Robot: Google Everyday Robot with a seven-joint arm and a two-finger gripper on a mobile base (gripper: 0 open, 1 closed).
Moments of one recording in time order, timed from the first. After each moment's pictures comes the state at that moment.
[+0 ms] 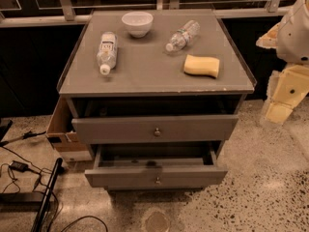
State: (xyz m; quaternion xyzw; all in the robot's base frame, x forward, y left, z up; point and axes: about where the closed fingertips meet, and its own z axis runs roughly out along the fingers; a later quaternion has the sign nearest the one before) arm 0.438 -0.216 0.980 -0.60 0.78 -0.04 0.16
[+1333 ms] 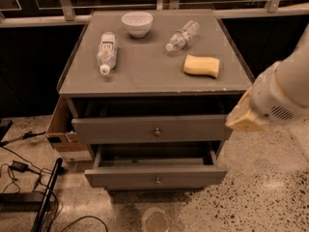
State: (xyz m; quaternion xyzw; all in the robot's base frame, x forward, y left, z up) arm 0.428 -0.191 0.888 -0.54 0.81 0.02 0.21
